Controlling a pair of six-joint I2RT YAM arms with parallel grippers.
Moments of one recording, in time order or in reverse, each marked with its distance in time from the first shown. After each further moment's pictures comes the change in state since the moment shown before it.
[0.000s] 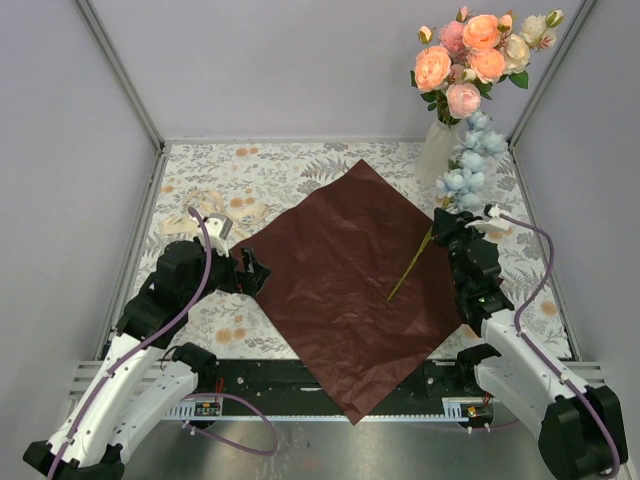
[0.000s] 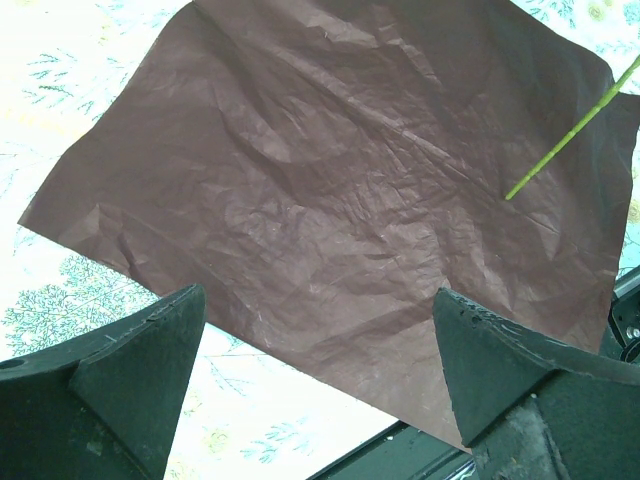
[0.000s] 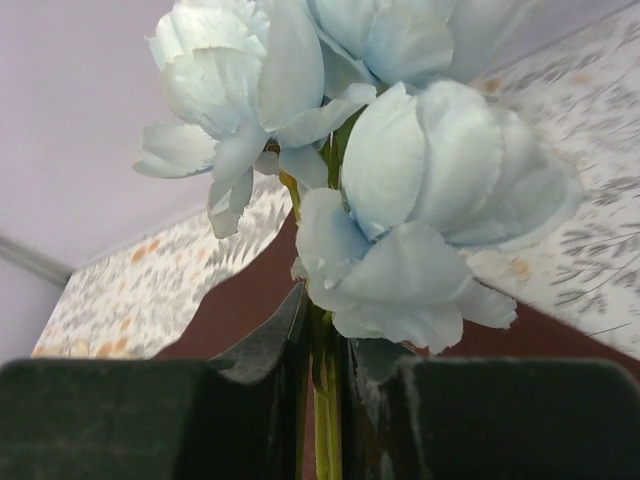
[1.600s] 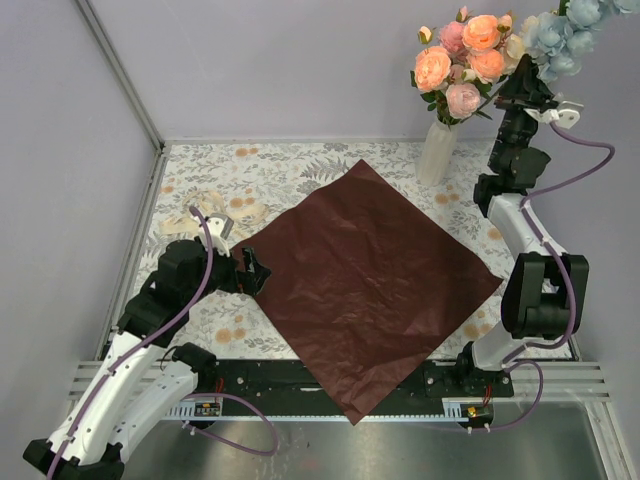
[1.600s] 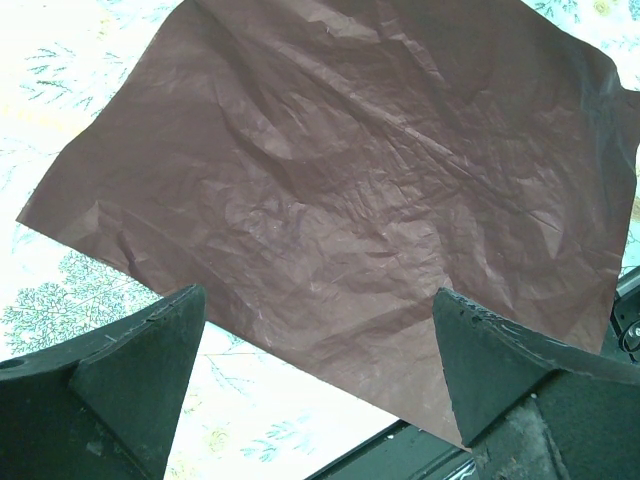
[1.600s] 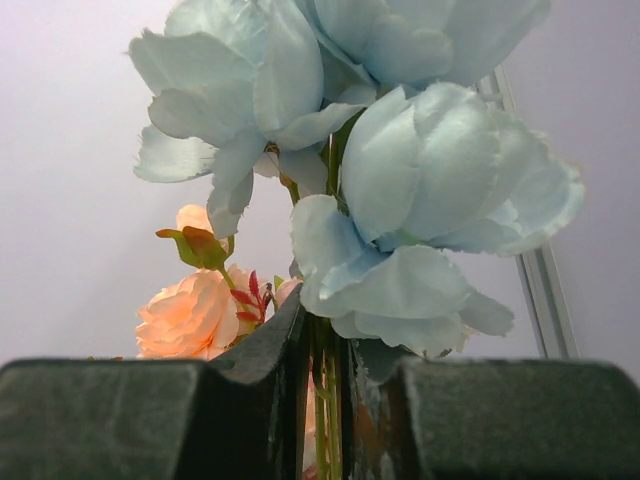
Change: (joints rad) left arm 0.000 0.010 0.000 0.000 0.000 0.000; right arm -0.344 0.726 0.834 0.780 -0.067 -0.386
